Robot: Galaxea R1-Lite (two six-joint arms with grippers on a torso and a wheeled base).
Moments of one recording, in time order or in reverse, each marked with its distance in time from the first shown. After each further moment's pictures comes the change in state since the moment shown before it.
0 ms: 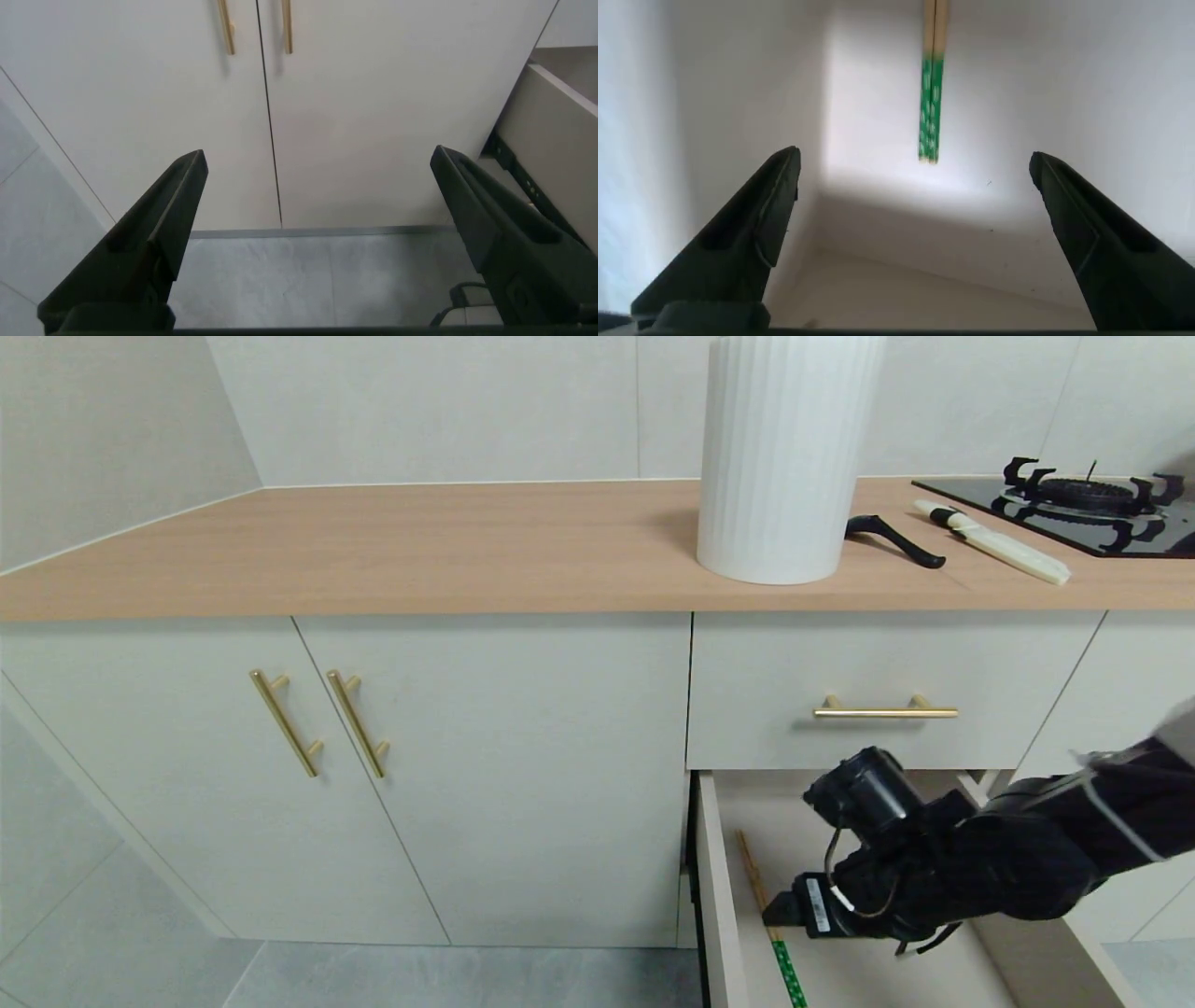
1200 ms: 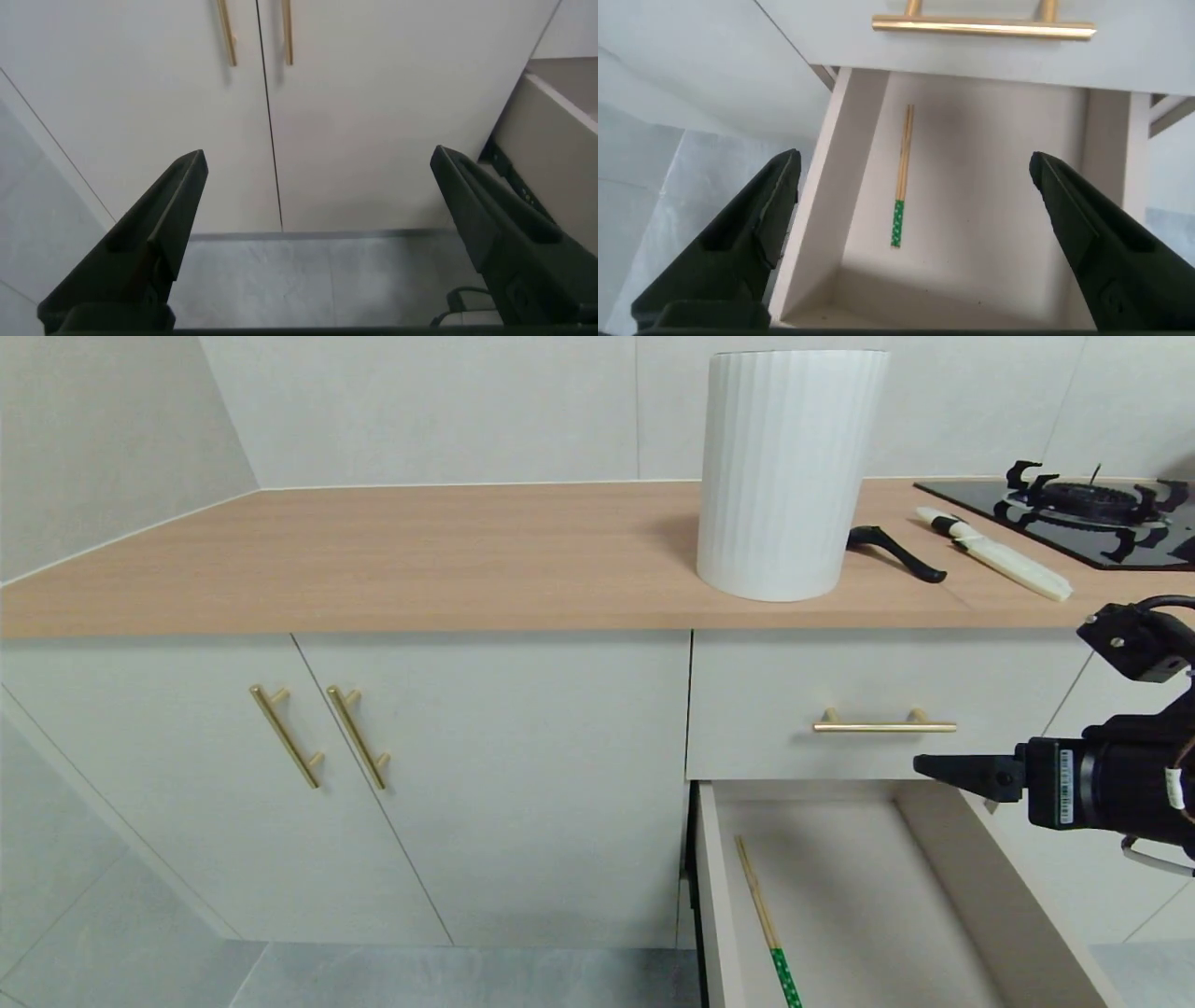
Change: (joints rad) left arm 0.000 0.000 0.000 0.000 0.000 0.000; right arm -0.179 -0.639 0.075 0.001 -0.005 -0.221
